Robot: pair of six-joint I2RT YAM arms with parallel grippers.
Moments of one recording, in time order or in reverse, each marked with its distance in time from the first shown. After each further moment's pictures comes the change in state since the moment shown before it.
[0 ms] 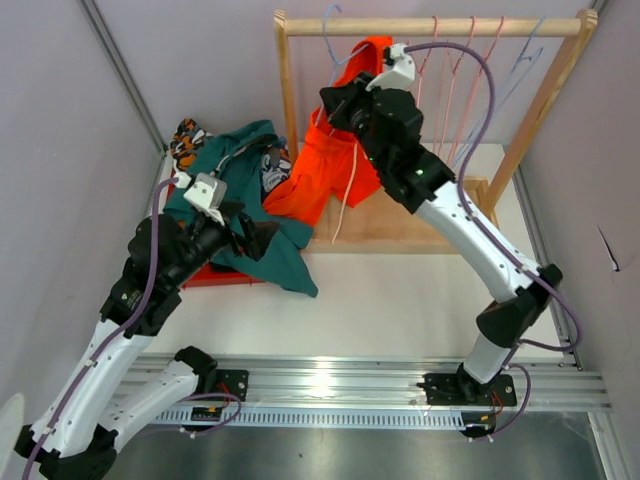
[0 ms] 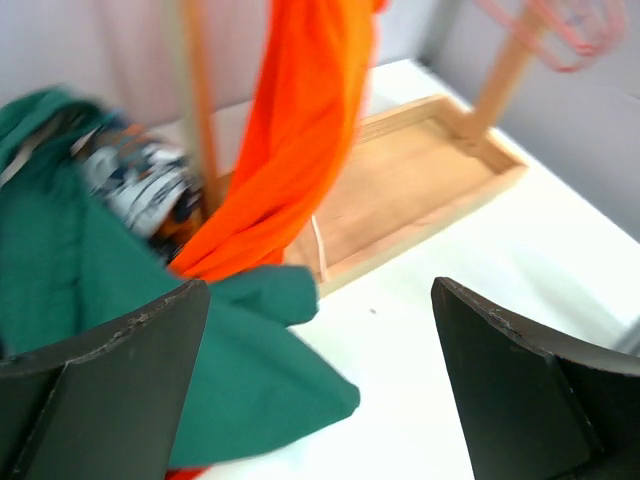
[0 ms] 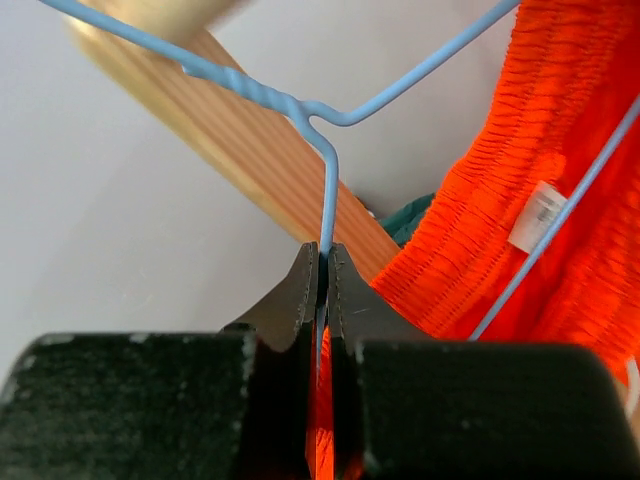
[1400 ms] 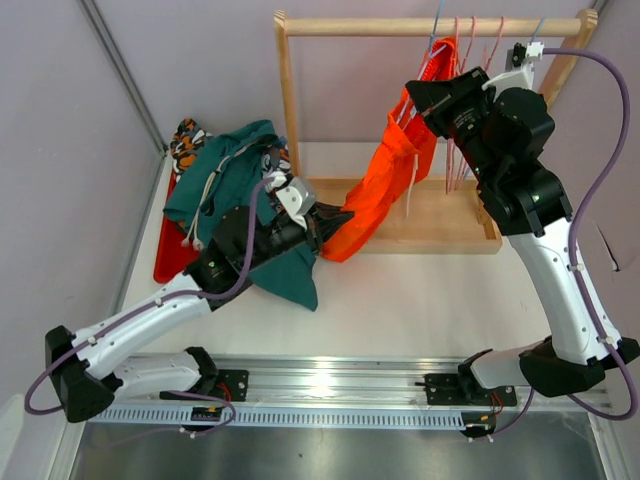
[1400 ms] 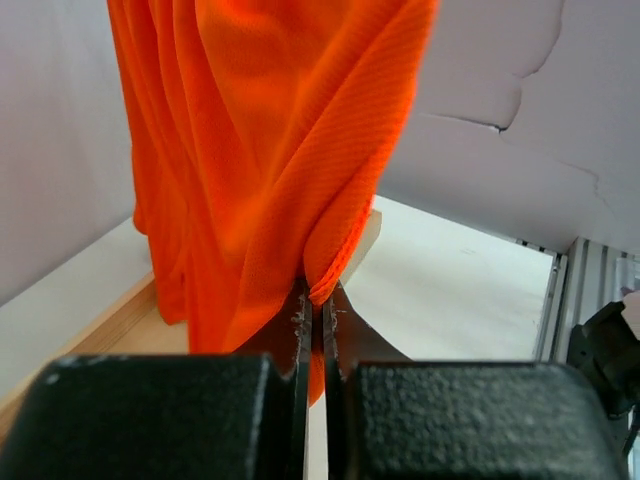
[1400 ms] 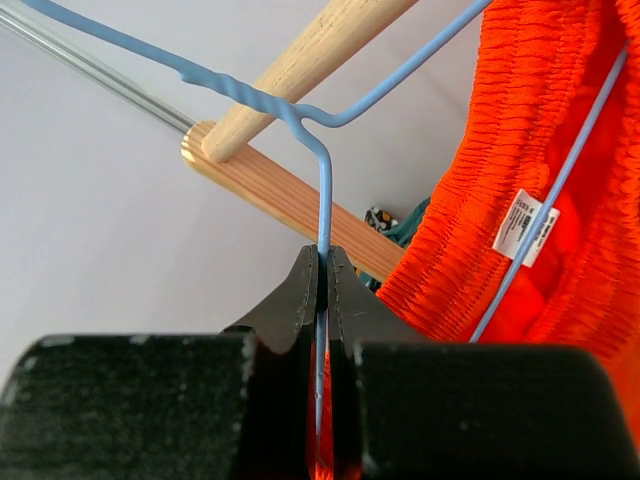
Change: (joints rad) left arm -0.377 0.379 -0.018 0.602 0.070 0.093; right arm -0.226 -0.364 -0.047 -0.323 -0.146 0.254
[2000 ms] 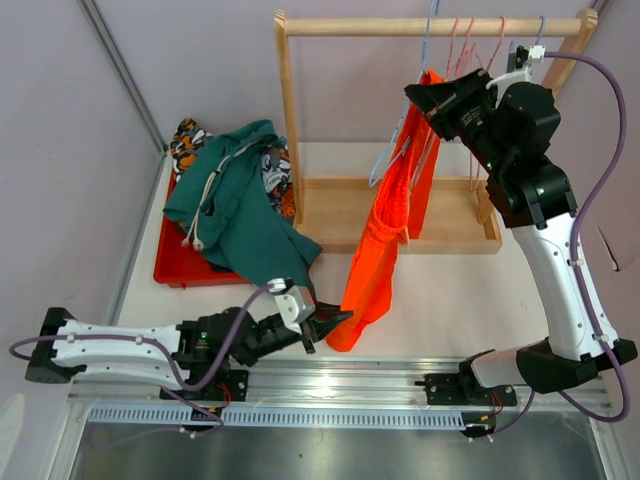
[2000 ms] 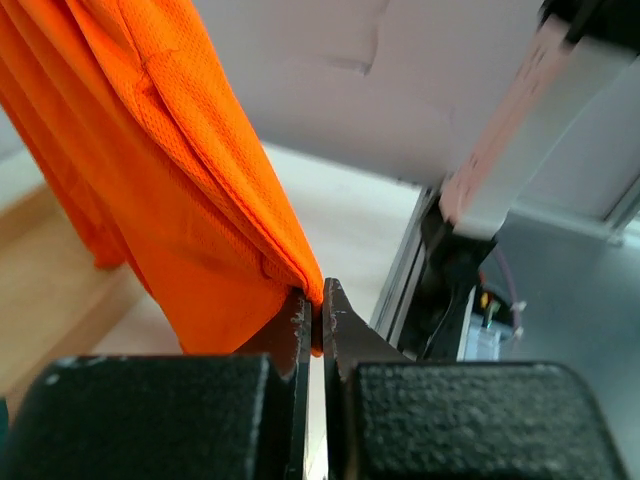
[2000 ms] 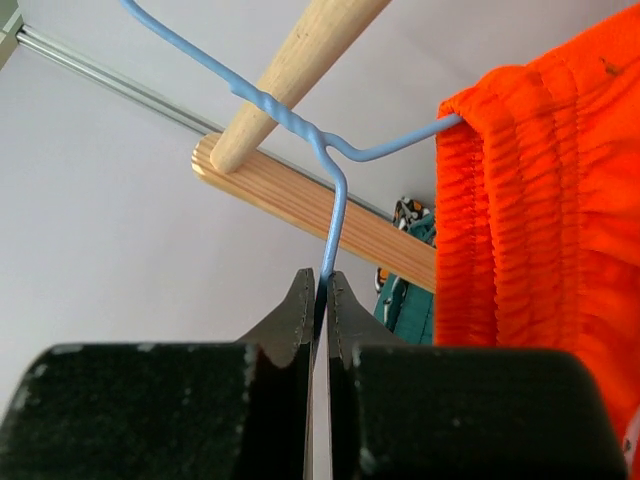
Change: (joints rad) left arm -0.649 -0.342 -0.383 0.037 -0.517 -0.012; right arm -0.114 0.007 -0.010 -0.023 -0.193 0.132
